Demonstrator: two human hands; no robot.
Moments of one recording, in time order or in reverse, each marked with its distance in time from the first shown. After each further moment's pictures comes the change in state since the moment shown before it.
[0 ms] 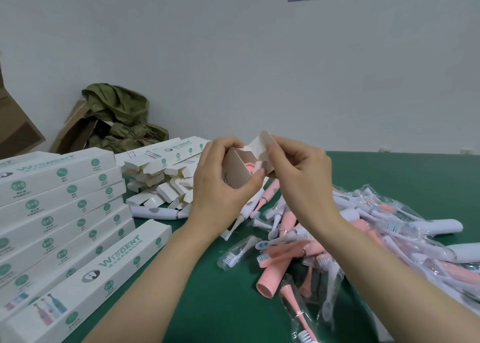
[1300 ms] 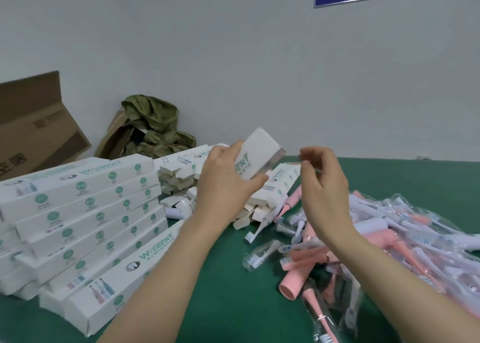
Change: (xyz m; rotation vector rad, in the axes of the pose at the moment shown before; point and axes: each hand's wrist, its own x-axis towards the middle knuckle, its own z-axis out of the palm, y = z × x) left_hand 0.018 -0.003 -0.027 0.481 -0.068 -0.174; right_hand -0.003 0.018 0.004 -0.064 0.106 0.044
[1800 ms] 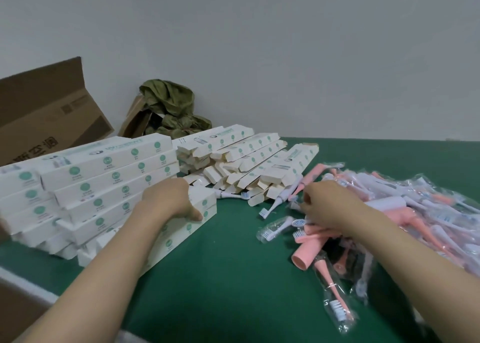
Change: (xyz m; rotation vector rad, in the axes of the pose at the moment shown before) left_hand -0.020 -0.080 -0.067 0.830 -0.757 -0.478; right_hand -0.004 0.043 -0.004 -1.077 -0.865 0.001
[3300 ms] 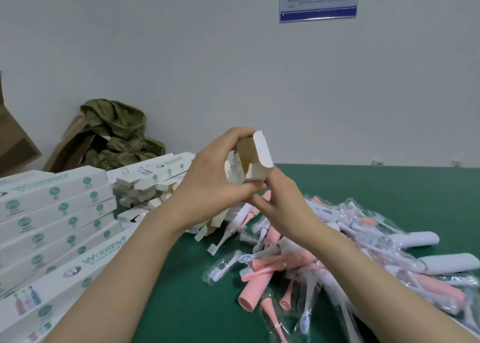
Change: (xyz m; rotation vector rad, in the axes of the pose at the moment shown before) left_hand -0.048 0.123 -0.064 -1.010 0.514 1.032; right_hand -0.013 0.005 -0.039 0.738 0.600 -0.364
